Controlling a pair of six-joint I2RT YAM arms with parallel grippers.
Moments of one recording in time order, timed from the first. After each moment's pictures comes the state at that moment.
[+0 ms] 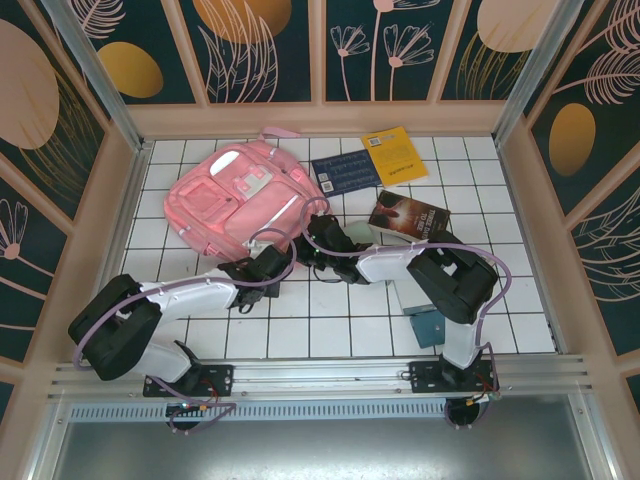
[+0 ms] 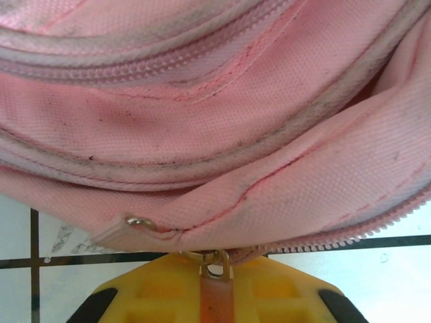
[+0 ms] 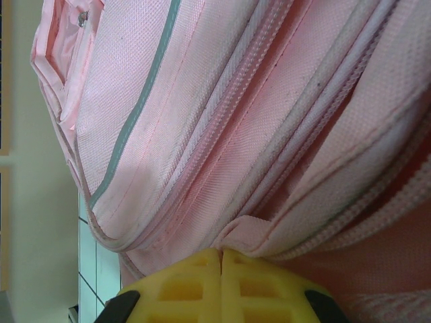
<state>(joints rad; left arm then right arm) -0.79 1.44 0.64 -0.36 -0.38 -0.64 0.88 1.86 0.95 0.33 -0.13 1.10</state>
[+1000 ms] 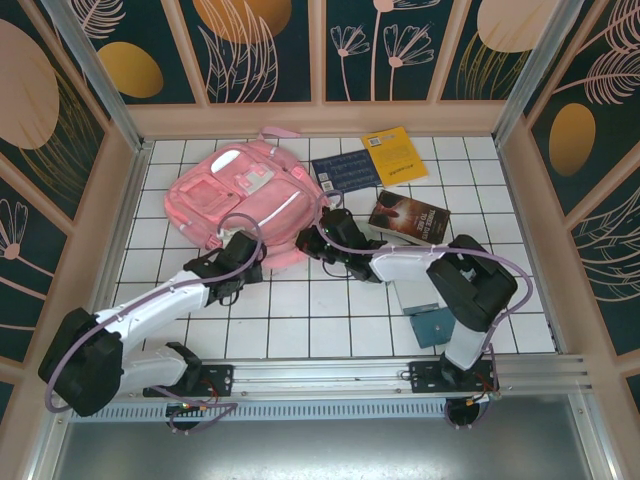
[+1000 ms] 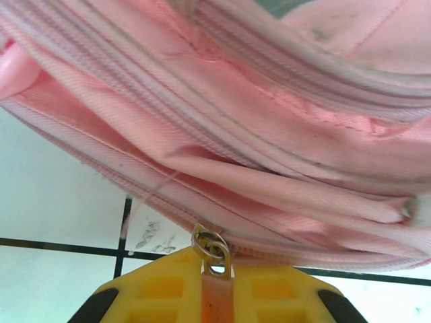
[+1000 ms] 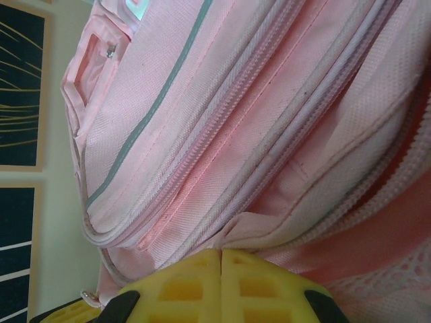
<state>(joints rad) -0.61 1.21 0.64 -0.46 -0.31 -0.72 0.82 1.74 0.89 0.33 -0.14 1.08</state>
